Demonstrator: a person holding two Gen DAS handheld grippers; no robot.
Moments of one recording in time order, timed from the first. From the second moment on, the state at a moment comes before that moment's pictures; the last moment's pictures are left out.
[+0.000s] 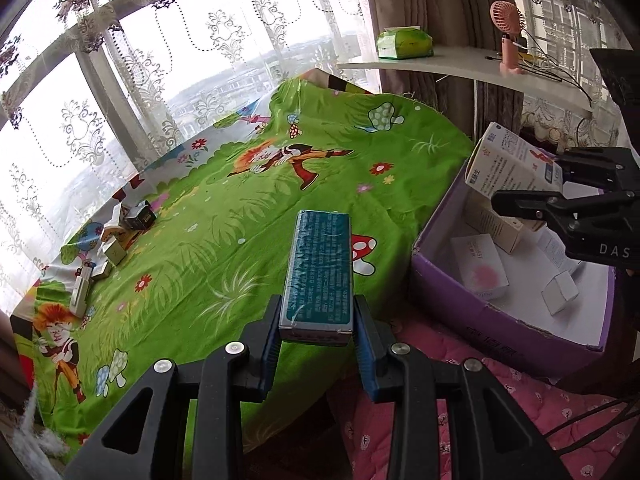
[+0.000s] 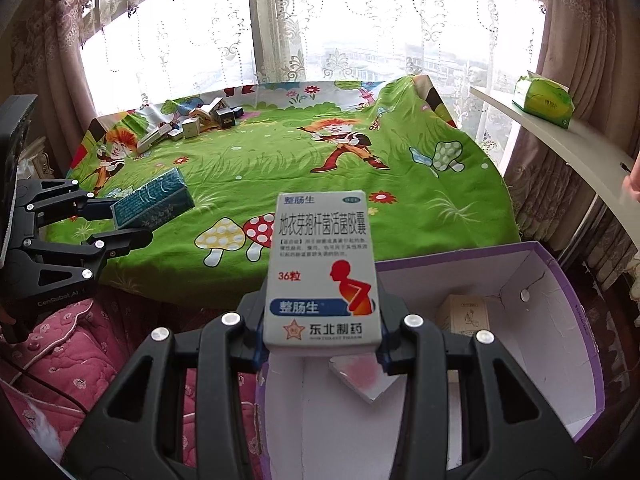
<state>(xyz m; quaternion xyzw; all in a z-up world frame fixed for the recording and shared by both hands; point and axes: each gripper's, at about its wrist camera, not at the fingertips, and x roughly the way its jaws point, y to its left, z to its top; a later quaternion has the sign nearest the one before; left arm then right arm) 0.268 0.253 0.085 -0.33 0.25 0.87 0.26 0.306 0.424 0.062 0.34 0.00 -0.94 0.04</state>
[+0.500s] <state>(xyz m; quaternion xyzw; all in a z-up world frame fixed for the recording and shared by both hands) 0.301 0.348 0.081 -0.32 0.30 0.82 0.36 0.349 0.493 0.049 0.35 -0.01 -0.93 -0.05</state>
